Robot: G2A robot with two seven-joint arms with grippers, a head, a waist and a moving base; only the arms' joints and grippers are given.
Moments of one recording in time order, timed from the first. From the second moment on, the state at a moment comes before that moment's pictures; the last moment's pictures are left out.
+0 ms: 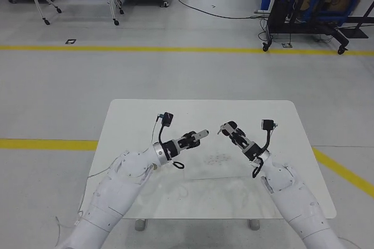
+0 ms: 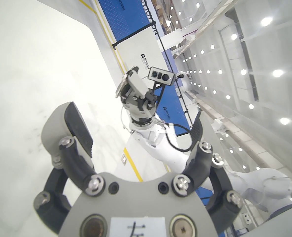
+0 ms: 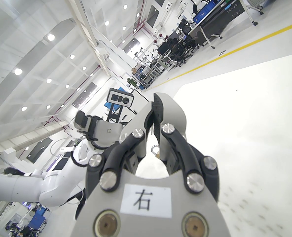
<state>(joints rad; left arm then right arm) 1.10 -1.31 -1.00 -1.34 -0.05 -0.36 -0.61 -1.29 -1.19 1.22 -1.27 -0.11 -0.71 0.21</state>
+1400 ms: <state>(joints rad) 1.05 -1.33 -0.93 -1.27 -0.01 -0.38 -0.61 -1.27 -1.21 1.16 -1.22 0.26 -0.67 0.50</state>
